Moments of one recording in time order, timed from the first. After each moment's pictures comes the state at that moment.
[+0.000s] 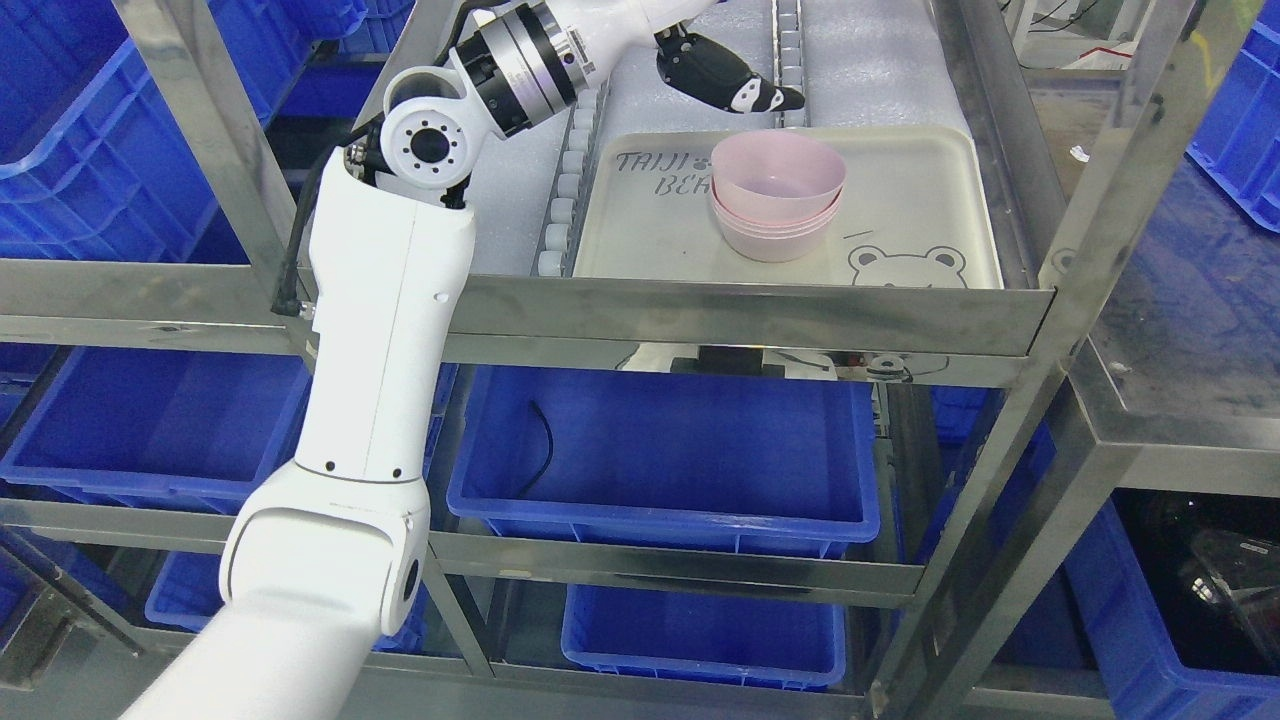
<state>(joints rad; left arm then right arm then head) -0.94 0.00 -0.18 -1.32 -0.35 -0.47 -0.71 0.00 0.00 0.05 0.00 0.05 -0.08 -0.02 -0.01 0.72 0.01</state>
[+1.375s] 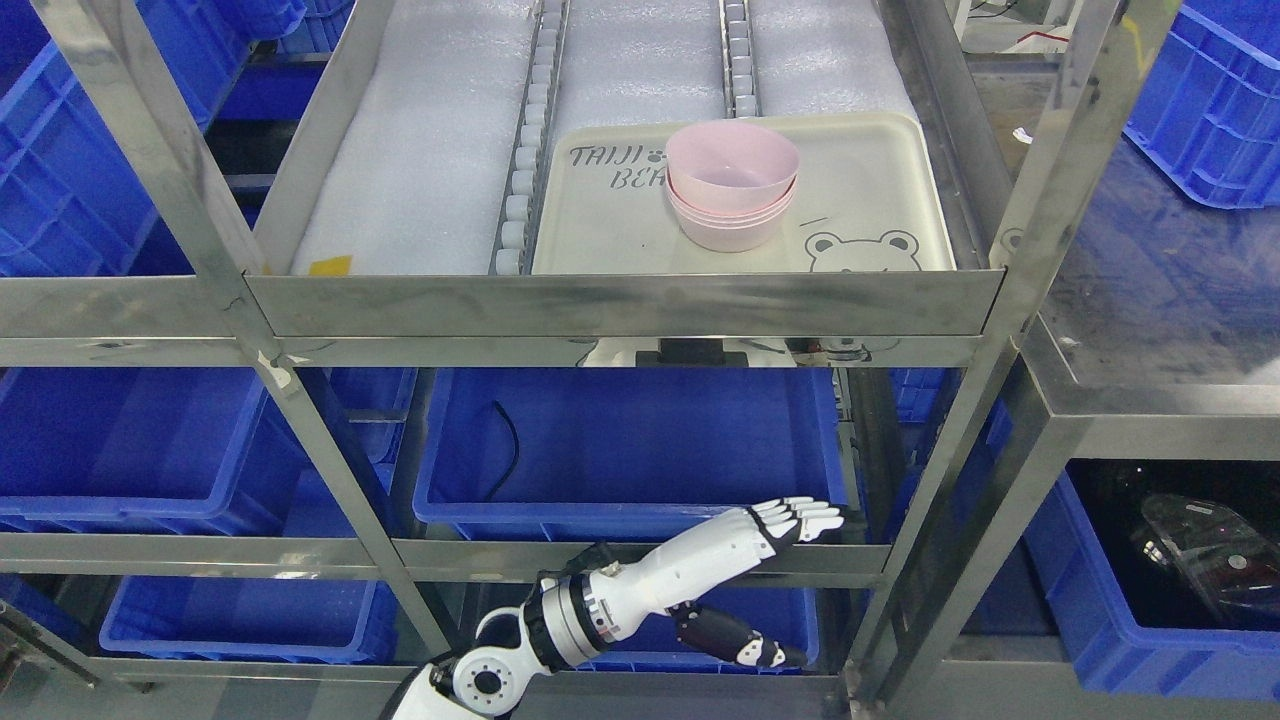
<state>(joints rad) 0.05 0.00 -0.28 -1.52 -0.23 -0.75 -0.60 0.00 0.00 0.05 0.00 0.05 -0.08 -0.02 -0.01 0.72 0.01</state>
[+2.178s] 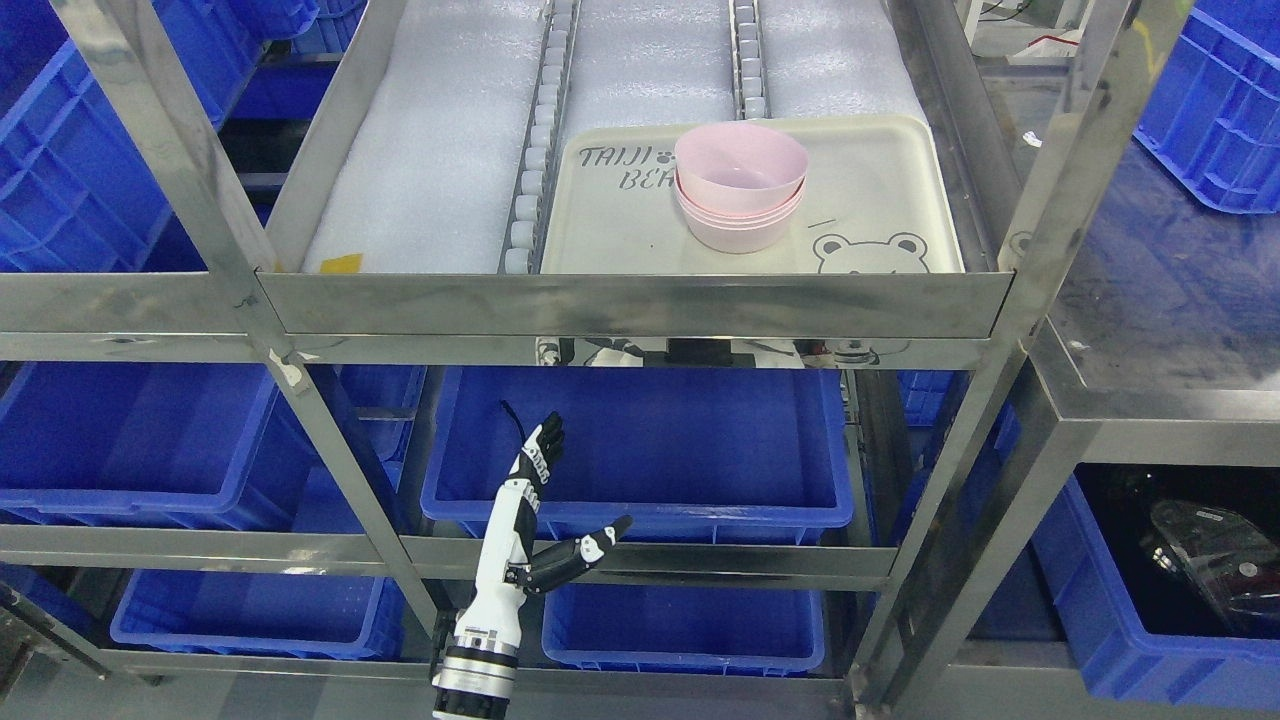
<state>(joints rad) 0.26 0.00 -0.19 -1.55 -0.02 -0.45 0.11 0.00 0.00 0.05 0.00 0.05 -0.08 -0.02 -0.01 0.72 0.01</state>
